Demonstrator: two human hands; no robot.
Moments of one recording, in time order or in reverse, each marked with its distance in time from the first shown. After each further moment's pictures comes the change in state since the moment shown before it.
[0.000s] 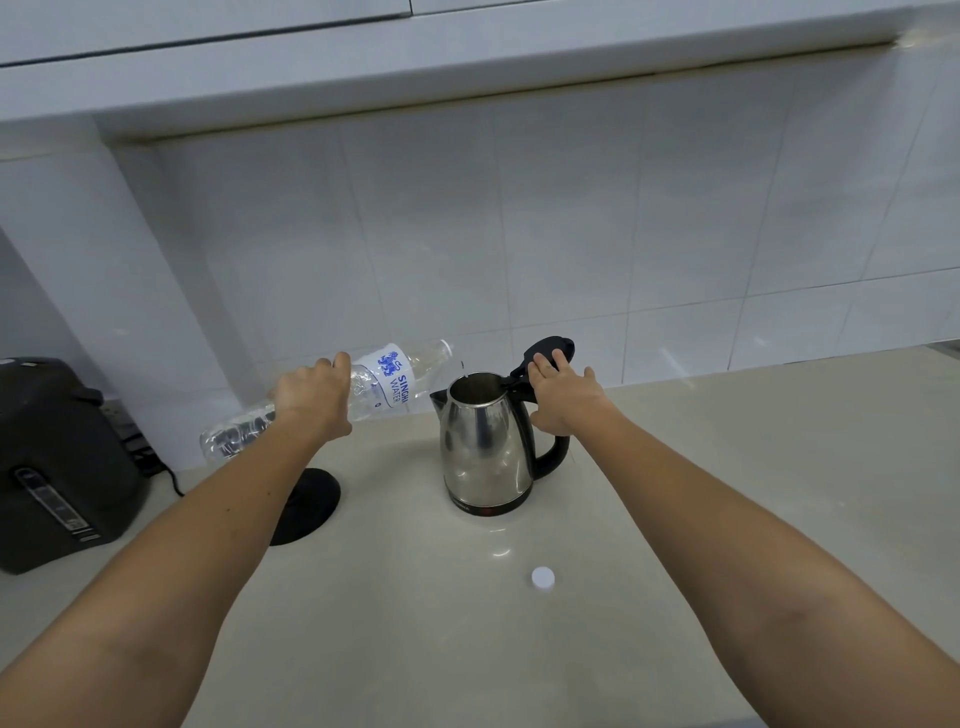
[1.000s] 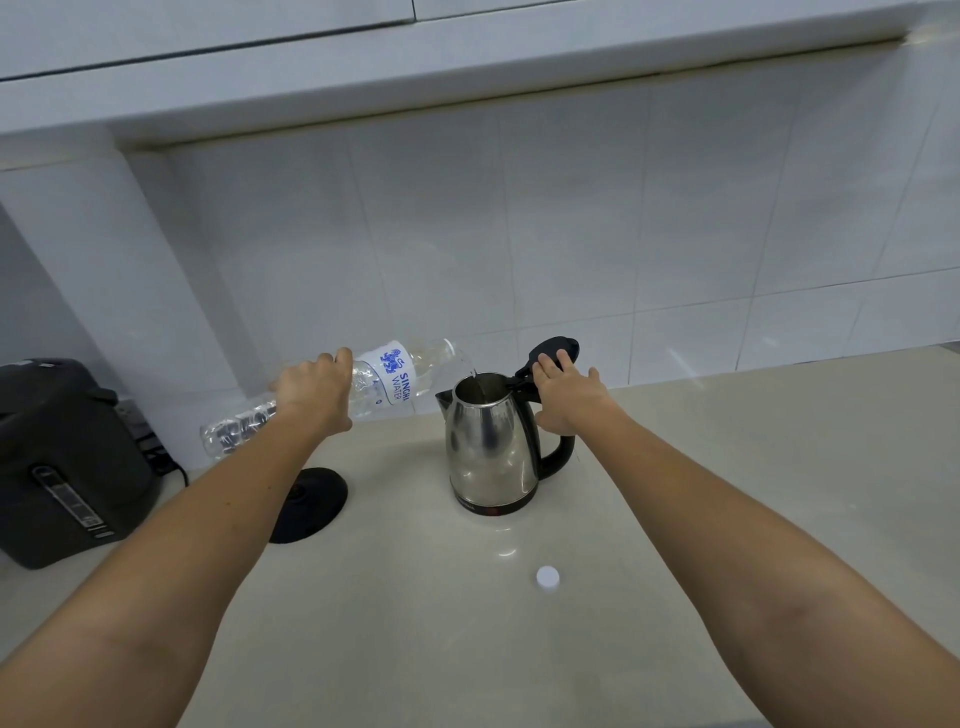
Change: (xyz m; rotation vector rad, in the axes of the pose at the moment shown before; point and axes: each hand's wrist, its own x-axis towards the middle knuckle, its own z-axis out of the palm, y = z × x) left_hand -0.007 -0.005 -0.013 0.018 -0.014 -0.010; right_hand -0.001 0.000 0.000 0.002 -0.004 0.002
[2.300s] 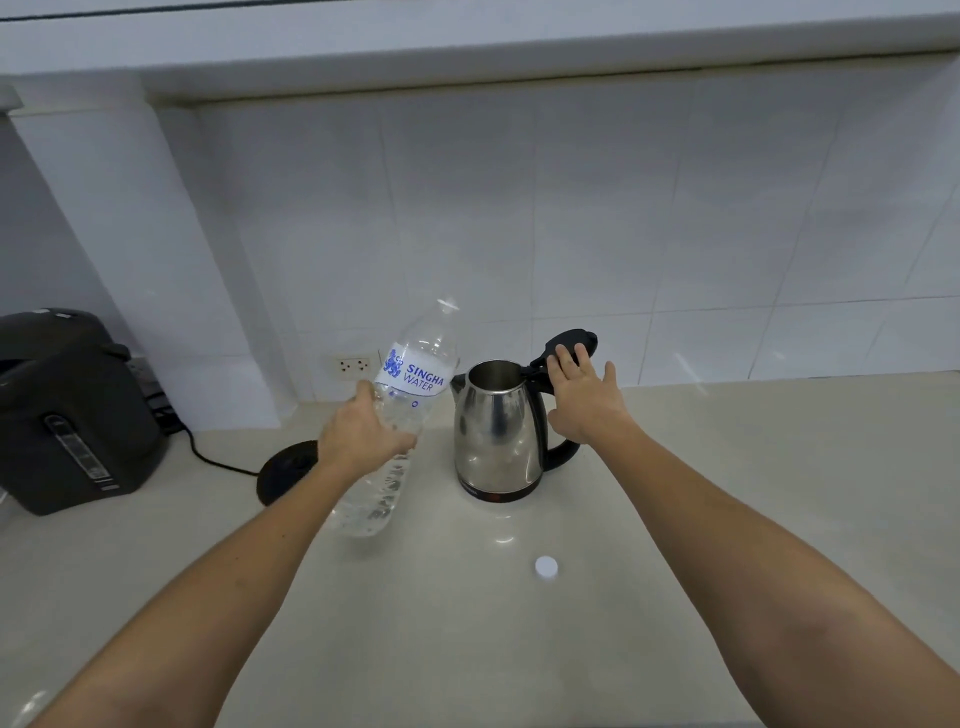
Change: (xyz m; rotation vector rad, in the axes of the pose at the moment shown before) left_hand -0.045 0.040 0.052 -0.918 -0.053 -0.209; right_hand -0.006 -0.004 0.016 -0.028 0.110 0.000
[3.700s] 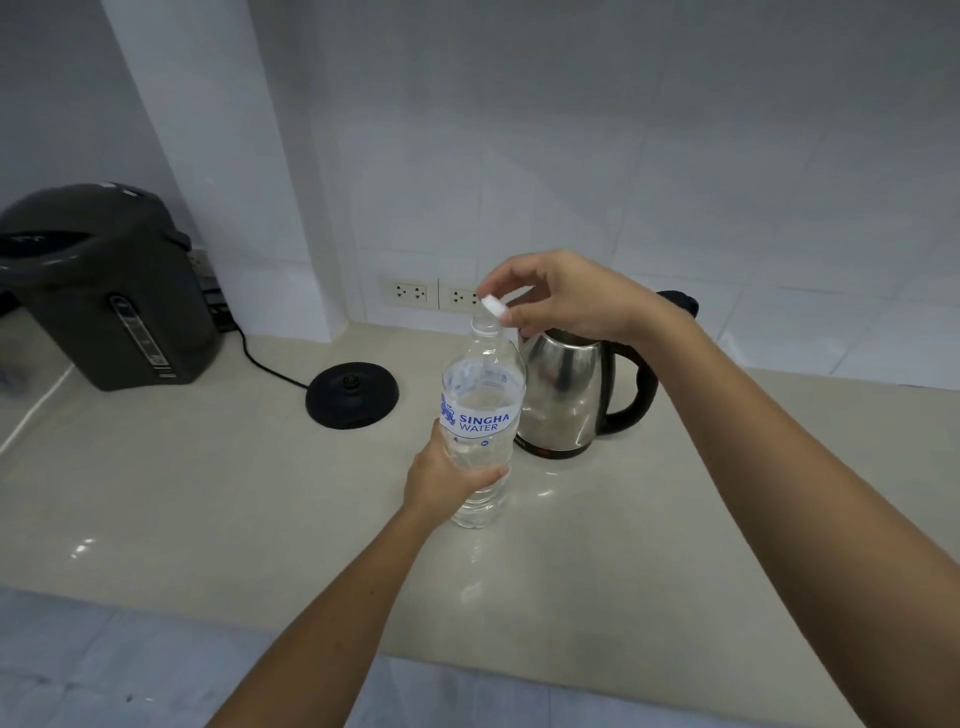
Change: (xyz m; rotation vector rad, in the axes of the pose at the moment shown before) left_hand -0.072 -0.043 0.085 -0.567 -0.162 -0.224; right_hand -0.009 -0.090 -0.113 0.918 -0.208 -0.588
